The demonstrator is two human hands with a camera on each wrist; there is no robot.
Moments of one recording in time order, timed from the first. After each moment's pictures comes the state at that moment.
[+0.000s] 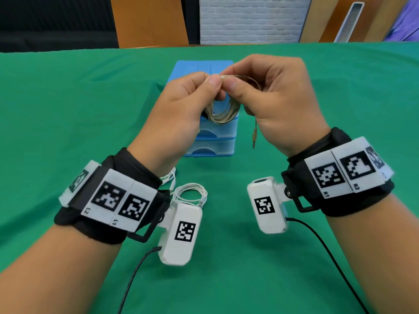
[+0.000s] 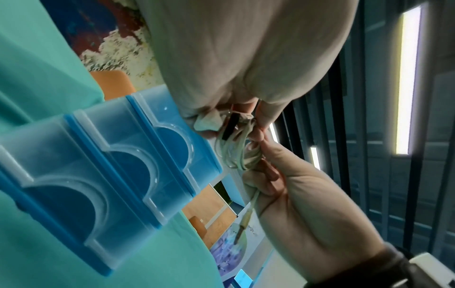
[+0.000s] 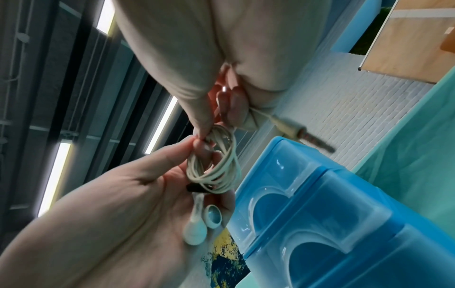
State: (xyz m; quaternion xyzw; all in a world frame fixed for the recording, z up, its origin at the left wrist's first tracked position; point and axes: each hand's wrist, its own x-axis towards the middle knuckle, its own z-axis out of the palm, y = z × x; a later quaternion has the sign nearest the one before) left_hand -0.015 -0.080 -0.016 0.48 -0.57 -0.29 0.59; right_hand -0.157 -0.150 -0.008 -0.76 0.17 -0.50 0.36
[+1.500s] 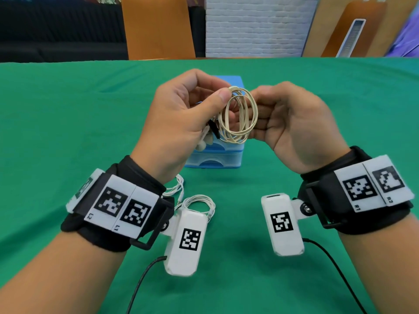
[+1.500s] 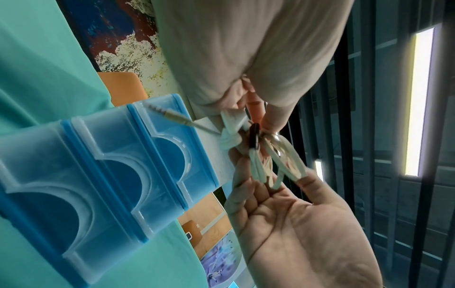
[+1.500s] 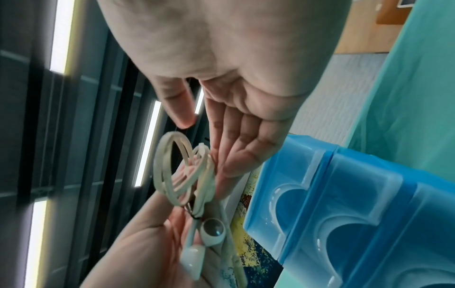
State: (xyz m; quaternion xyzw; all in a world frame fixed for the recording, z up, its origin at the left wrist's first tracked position) left_hand -0.005 -0.075 -0.012 0.42 -0.54 -0.30 0.66; right_hand -0.166 -0.149 -0.005 -0.62 0.20 -0.41 0.64
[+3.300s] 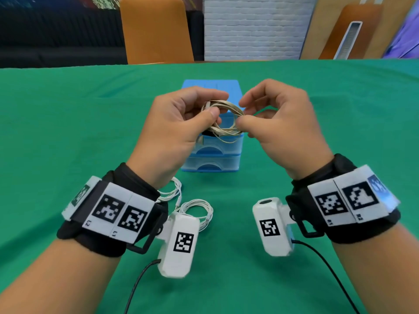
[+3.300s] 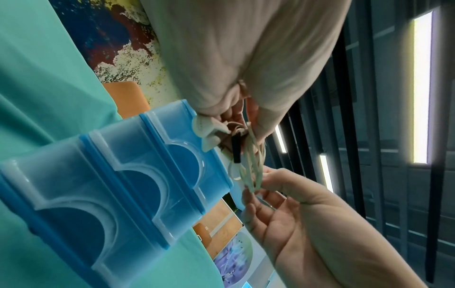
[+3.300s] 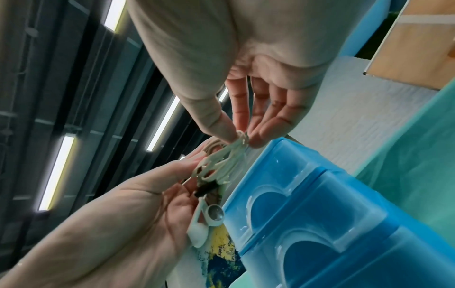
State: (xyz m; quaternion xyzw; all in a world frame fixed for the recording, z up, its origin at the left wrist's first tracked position) left_hand 0.003 -0.083 -0.018 0.45 -0.58 -0.27 0.63; right_hand -0.158 -0.153 -0.013 -0.73 0.35 -0.50 0.30
